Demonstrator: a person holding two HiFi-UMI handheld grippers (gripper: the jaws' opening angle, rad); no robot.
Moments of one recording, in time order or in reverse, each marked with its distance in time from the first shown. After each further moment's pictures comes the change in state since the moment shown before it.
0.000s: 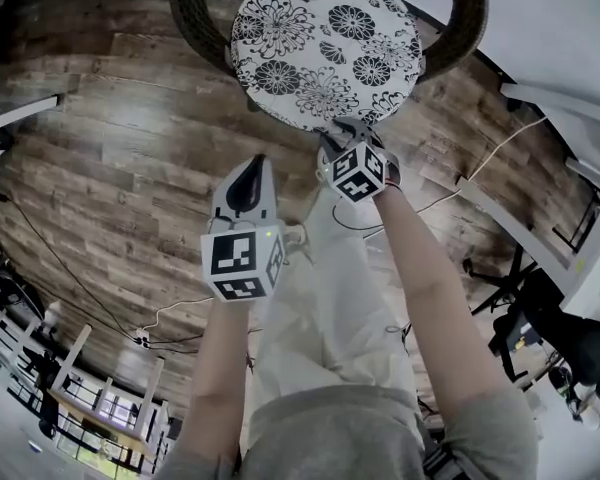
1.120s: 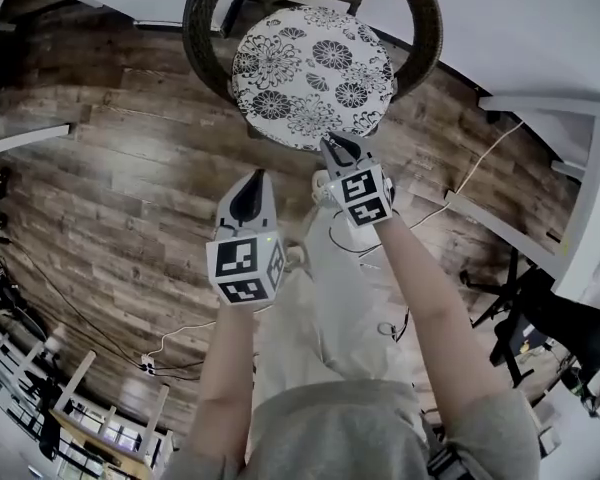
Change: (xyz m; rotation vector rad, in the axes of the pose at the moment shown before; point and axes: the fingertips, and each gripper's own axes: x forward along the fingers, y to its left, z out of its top) left arm -0.046 -0.026 0.044 -0.003 -0.062 -0.015; right arm -0.125 -0.028 0.080 0.226 -0.294 -0.138
